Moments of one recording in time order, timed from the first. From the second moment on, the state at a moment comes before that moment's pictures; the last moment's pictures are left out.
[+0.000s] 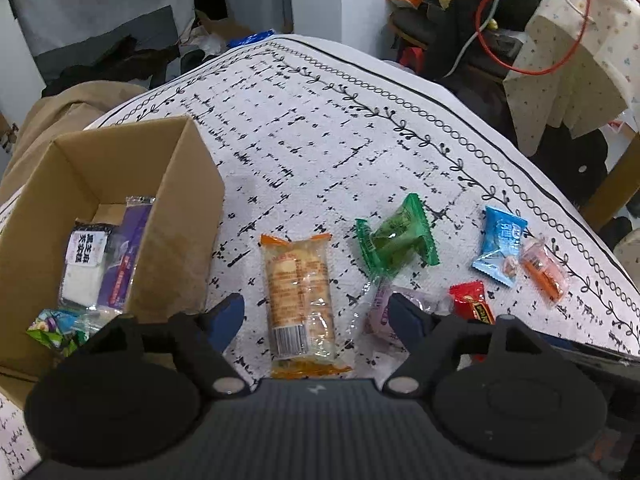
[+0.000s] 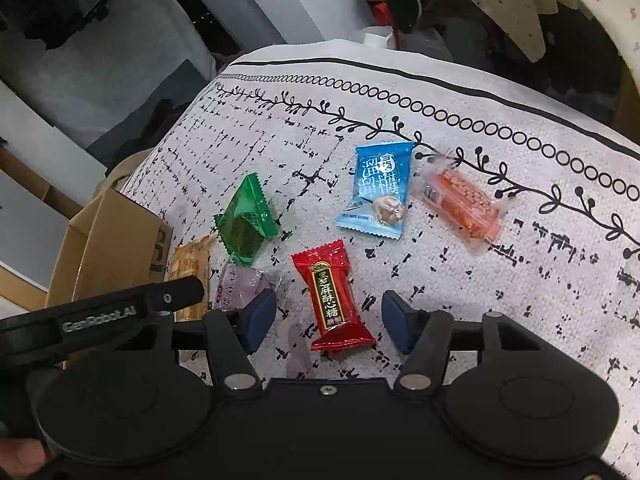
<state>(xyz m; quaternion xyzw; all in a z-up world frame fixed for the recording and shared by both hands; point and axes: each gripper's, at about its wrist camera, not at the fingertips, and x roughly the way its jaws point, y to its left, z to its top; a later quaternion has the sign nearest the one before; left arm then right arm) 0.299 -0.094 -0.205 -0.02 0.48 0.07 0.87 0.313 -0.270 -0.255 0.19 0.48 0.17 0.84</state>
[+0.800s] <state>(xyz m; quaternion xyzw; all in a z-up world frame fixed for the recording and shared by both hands) 0.296 -0.067 -0.215 -0.09 0.51 0.08 0.85 0.304 -0.255 -0.250 0.13 0.49 0.17 0.85</state>
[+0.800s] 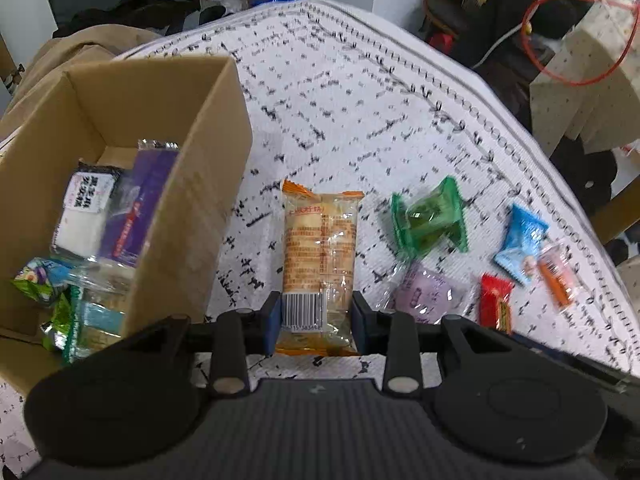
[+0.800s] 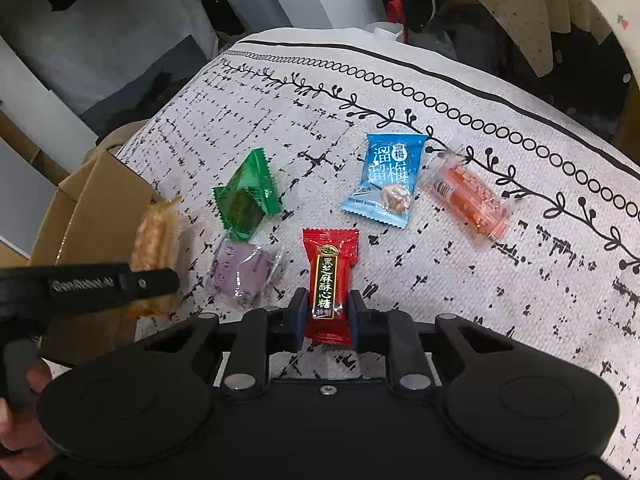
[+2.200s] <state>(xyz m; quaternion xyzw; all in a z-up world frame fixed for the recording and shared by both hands) 0.252 0.029 -0.115 -0.16 0.39 0.06 0.90 0.256 -0.153 -0.116 0.11 0.38 0.18 0.90</state>
